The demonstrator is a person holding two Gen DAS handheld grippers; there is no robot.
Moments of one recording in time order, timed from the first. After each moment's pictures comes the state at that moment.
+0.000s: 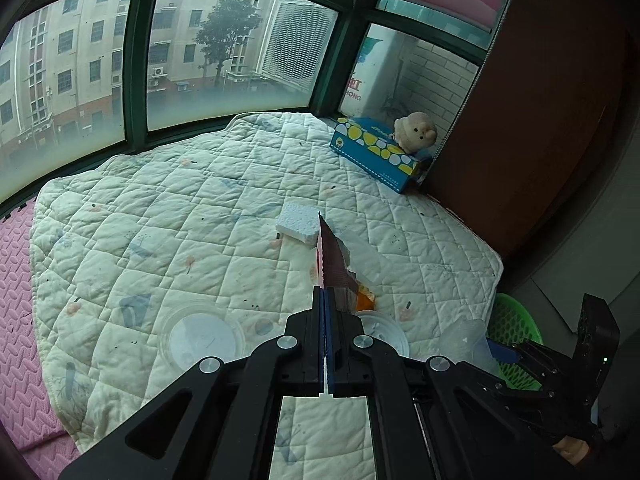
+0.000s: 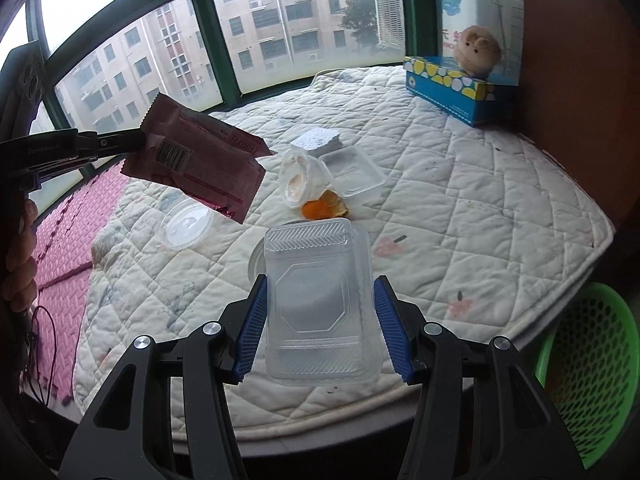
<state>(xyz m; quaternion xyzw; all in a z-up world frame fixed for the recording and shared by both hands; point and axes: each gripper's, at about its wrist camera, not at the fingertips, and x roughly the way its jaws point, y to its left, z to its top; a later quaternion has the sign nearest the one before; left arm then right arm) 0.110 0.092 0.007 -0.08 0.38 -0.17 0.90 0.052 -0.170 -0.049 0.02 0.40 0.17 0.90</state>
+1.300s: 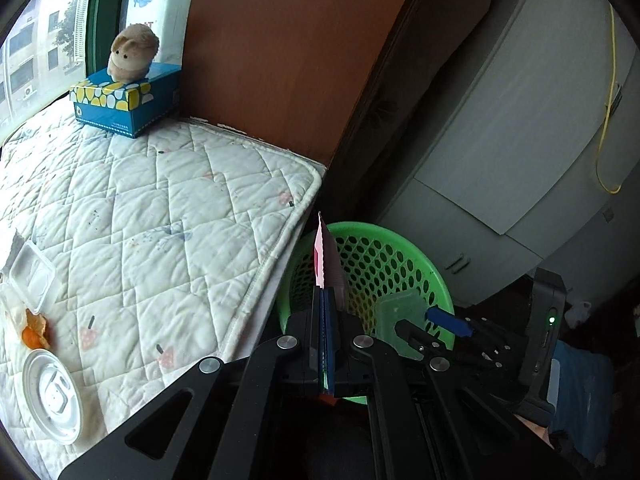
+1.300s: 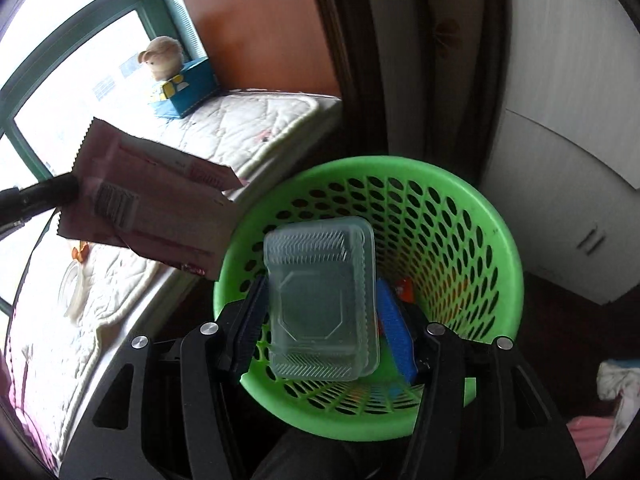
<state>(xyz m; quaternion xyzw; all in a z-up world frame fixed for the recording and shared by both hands) 0.094 -0.255 -0.029 0.03 0.46 -0.38 0.80 -0.022 -0.450 -0.111 0.19 0.42 -0.09 0.88</state>
